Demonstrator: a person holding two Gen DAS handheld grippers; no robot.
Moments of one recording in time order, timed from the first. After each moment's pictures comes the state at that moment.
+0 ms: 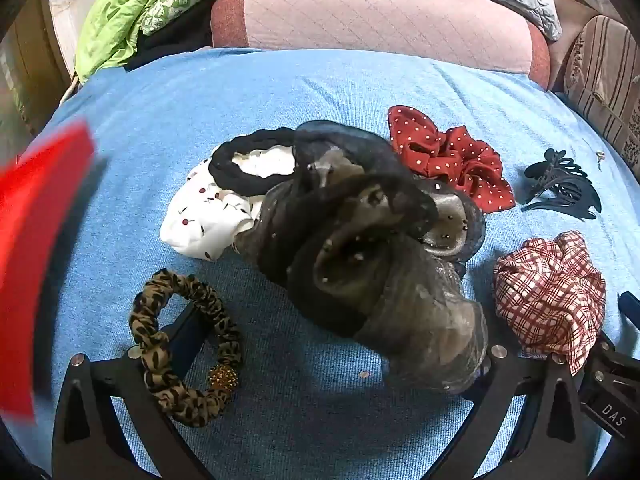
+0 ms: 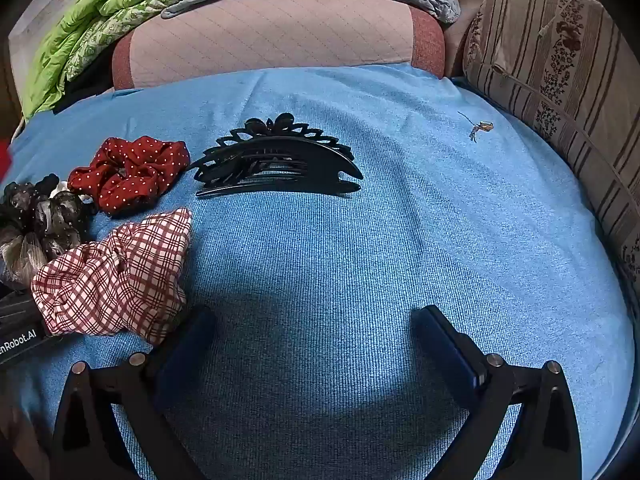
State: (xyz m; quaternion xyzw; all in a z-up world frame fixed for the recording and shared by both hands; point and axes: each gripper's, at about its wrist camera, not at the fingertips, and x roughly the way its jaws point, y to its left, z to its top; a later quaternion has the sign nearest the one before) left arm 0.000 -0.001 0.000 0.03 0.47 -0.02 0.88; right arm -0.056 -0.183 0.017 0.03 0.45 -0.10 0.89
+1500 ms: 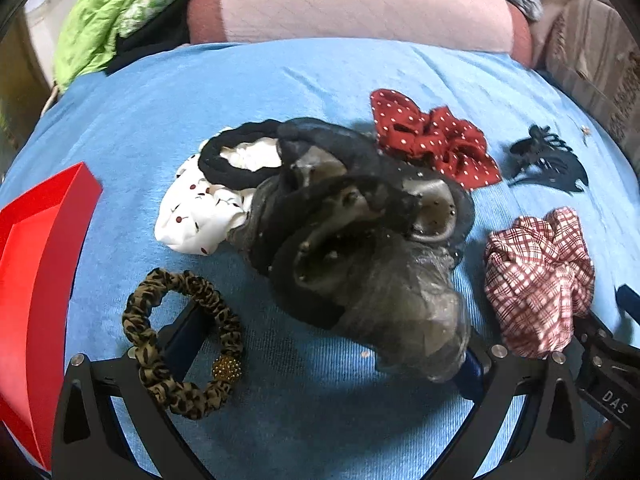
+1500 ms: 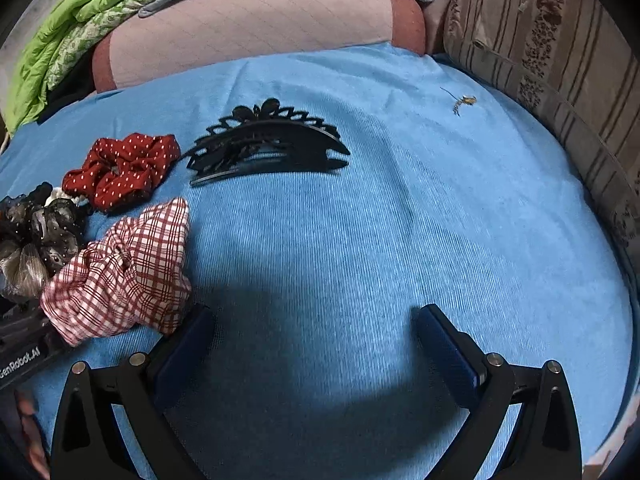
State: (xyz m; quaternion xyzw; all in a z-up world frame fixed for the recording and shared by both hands) left arm -0.003 0.003 0.001 0.05 0.49 -0.06 0.87; right arm -0.067 -0.176 0.022 0.05 0.47 -0.14 0.87
